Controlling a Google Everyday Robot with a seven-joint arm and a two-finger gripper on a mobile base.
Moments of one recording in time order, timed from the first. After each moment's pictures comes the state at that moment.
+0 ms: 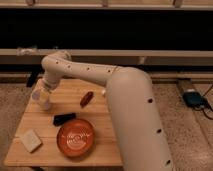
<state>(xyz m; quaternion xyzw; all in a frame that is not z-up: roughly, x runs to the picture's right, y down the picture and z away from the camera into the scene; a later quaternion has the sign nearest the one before) -0.325 0.022 0.800 0.20 -0.33 -0.91 0.17</state>
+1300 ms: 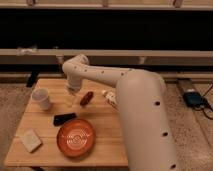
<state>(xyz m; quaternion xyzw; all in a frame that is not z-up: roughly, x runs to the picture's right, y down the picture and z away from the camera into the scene) -0.182 0.051 0.871 0.06 -0.34 -0.93 0.15</state>
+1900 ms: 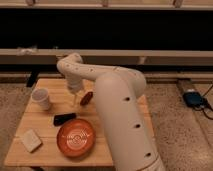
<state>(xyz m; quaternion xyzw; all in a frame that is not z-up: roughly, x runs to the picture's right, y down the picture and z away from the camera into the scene) -0.172 0.060 0.895 -0.09 -0.37 -0.90 0.21</state>
